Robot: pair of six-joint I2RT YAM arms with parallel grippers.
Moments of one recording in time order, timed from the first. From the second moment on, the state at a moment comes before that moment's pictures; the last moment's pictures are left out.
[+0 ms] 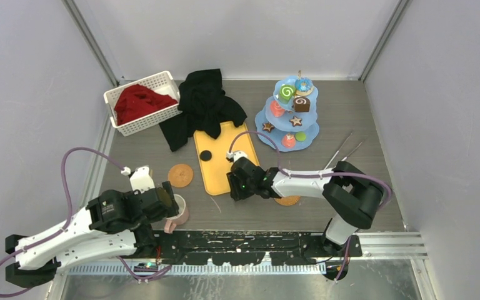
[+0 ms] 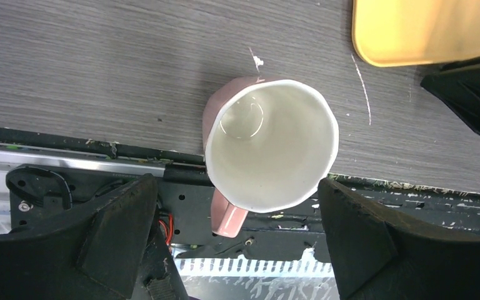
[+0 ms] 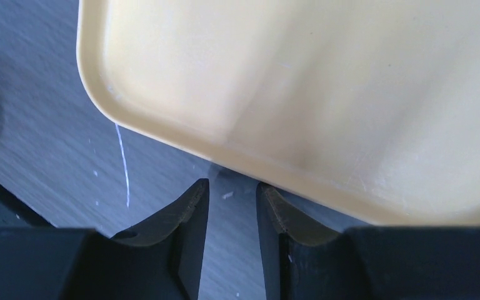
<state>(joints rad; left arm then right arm) -1.15 0.61 0.80 -1.42 -0.51 -1.30 1.00 1.61 0.80 -0.11 0.06 0.52</state>
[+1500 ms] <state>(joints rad) -1.15 0.68 1.05 -1.59 -0.74 -1.37 1.04 1.69 1.07 -0.12 0.00 0.47</state>
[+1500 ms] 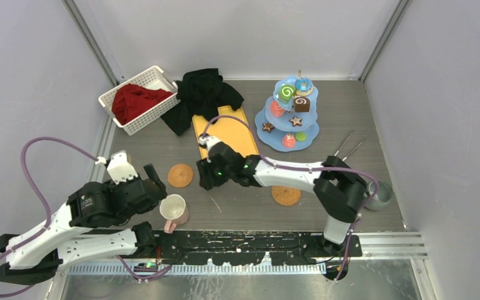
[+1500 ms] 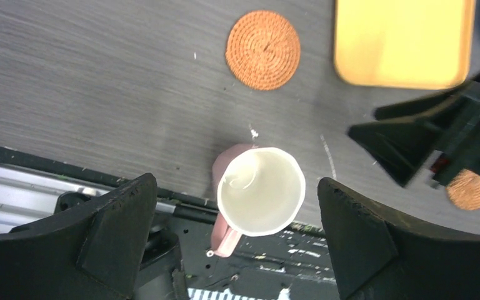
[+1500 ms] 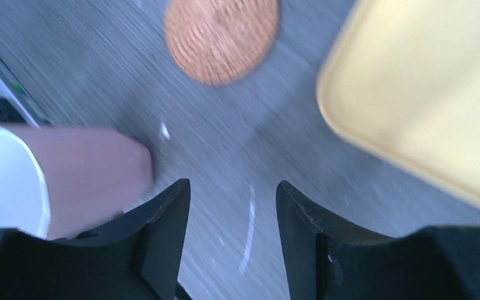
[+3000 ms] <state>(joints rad) -1.15 0.83 1.14 -1.59 -0.88 -1.36 1.06 1.76 1.04 -0.26 -0.14 0.45</state>
